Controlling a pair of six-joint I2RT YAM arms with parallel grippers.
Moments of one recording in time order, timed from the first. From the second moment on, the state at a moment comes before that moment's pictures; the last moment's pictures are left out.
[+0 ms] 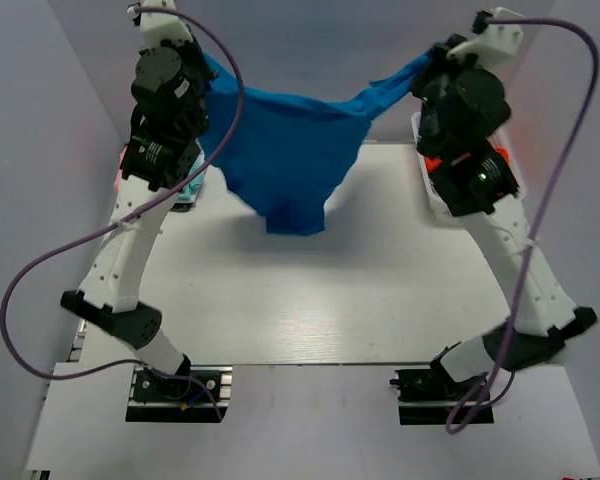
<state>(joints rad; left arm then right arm) -0.46 1.68 2.26 -0.29 -0.65 -0.05 0.62 1.53 2.06 -0.22 0.75 0.09</state>
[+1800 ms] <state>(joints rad) -0.40 1.83 1.70 -0.19 -0.55 -0.19 0.49 1.62 1.39 -0.19 0.78 0.21</state>
